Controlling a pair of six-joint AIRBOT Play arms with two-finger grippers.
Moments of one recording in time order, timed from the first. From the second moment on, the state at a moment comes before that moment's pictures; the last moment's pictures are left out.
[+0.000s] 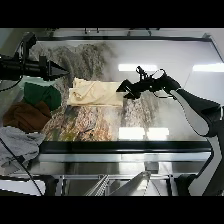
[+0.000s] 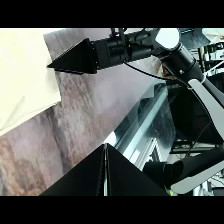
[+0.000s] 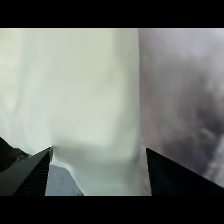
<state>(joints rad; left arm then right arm) 0.21 -1.63 1.53 0.39 -1.56 -1.06 0.23 -2.04 1.59 -0.61 0.99 1.44</state>
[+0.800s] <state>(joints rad) 0.21 -1.63 1.53 0.39 -1.62 -1.06 0.06 -1.77 1.59 -0.57 1.22 1.26</state>
